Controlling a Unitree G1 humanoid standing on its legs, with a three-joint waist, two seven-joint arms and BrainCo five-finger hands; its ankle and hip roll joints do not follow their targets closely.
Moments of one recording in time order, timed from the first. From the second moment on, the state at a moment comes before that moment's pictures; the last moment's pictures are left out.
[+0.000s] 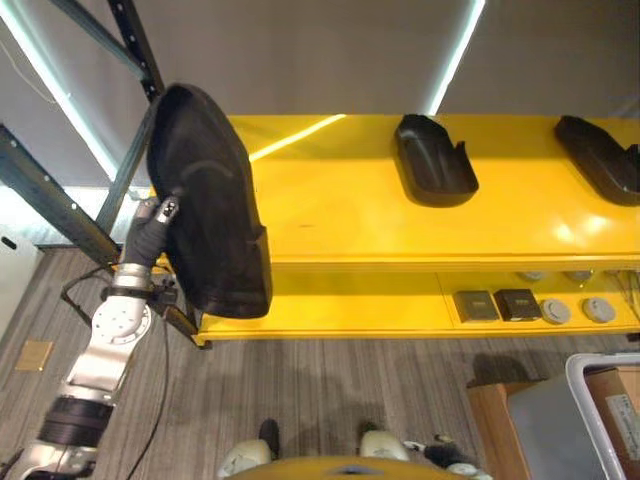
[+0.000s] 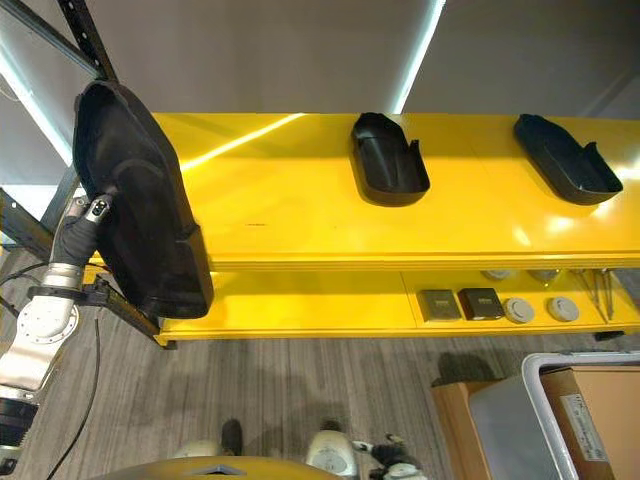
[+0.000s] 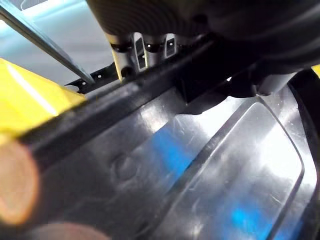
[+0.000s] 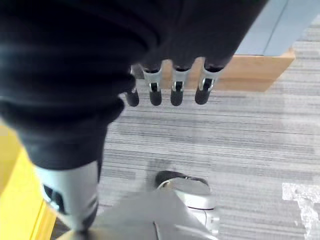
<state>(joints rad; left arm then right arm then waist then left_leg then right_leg) -0.09 0.61 -0.04 -0.03 -0.09 -0.23 0.22 -0.02 -0.21 0.14 1.24 0.00 -0.01 -0.20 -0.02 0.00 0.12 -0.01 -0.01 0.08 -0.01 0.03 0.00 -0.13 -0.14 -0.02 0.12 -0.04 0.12</state>
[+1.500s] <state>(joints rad) -1.22 0.91 -0.67 1.08 -0.42 -0.07 -0.06 -0.20 -0.27 0.31 1.27 0.12 -0.02 -0.09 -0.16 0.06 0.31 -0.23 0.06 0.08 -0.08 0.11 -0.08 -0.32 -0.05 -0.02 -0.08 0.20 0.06</state>
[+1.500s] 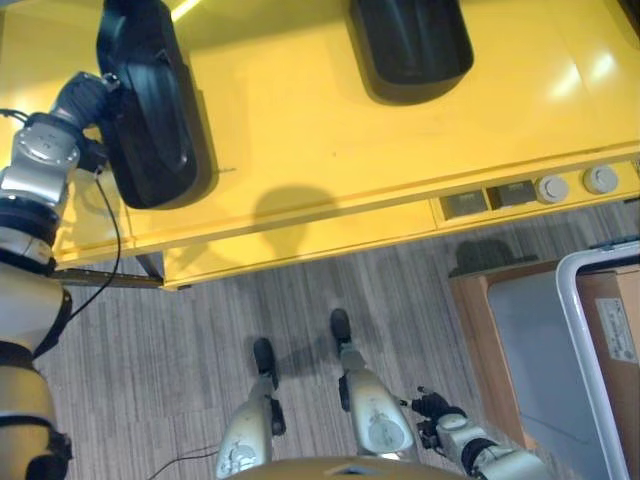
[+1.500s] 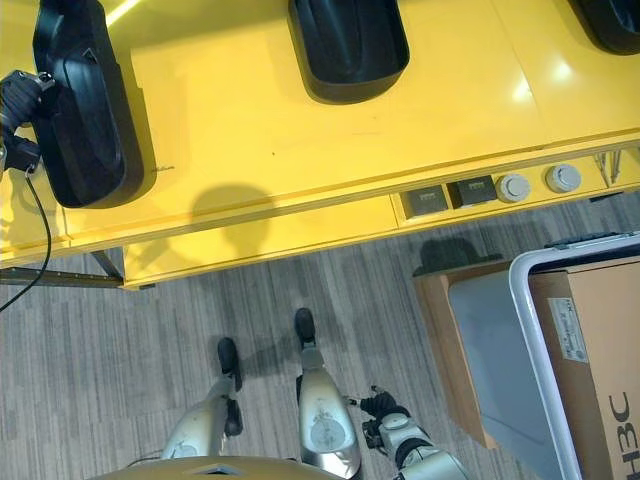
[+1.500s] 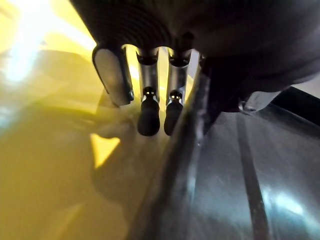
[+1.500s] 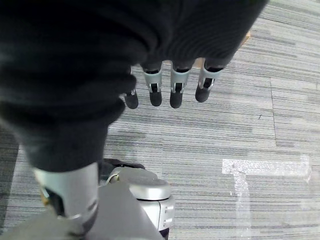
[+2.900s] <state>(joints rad) -1.29 0.79 -0.66 1.25 -0.21 0.02 0.02 -0.20 -0.24 0.33 1.32 0.17 0.03 -0.04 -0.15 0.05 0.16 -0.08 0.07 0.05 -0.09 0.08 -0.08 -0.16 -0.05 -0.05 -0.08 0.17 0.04</state>
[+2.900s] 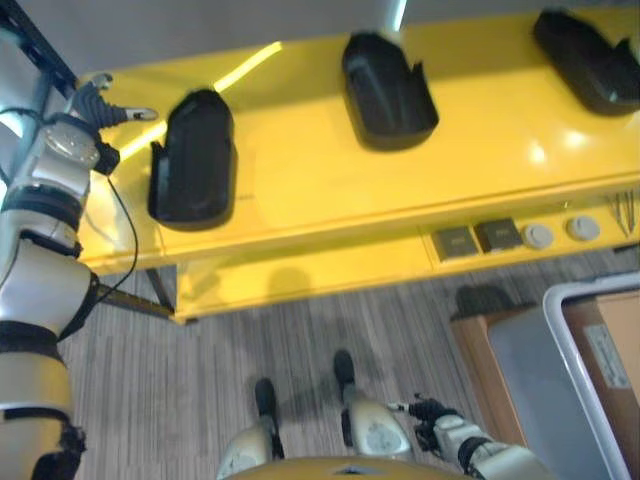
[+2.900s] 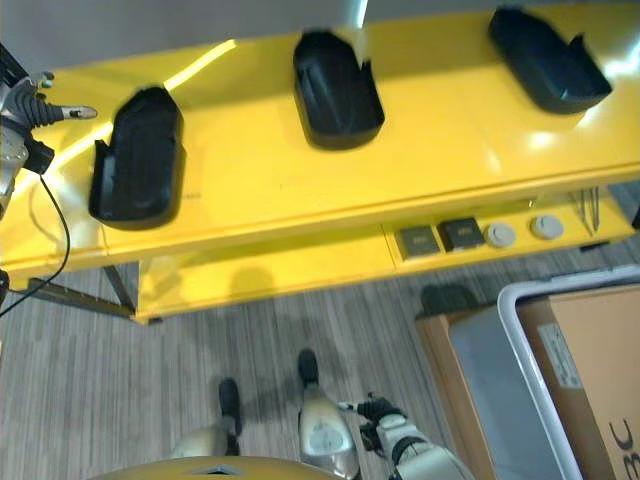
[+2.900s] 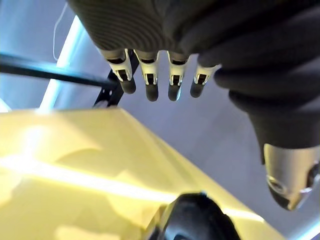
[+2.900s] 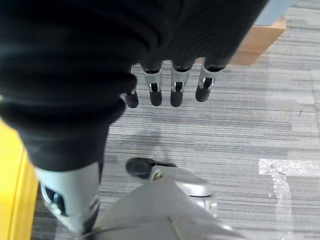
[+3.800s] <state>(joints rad) 0.06 0.43 -0.14 -0.02 -0.35 -0.10 0.06 -0.01 -0.20 0.16 1.31 0.11 -0.01 -0.05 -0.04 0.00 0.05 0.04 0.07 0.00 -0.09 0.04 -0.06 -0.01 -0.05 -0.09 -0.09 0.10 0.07</state>
